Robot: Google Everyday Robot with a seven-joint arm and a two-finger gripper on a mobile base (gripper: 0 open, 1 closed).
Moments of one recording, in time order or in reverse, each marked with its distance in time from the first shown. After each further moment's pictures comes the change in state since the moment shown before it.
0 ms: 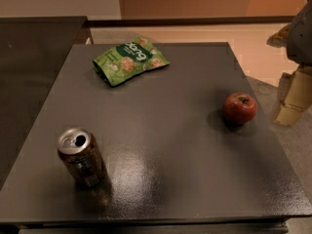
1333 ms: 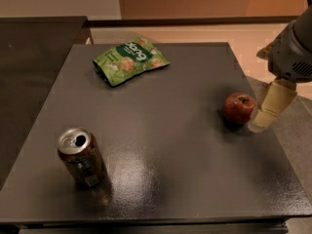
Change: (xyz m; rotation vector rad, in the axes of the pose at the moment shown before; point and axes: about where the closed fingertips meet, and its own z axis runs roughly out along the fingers) arm 0.004 -0.021 0.054 0.004 -0.044 0.079
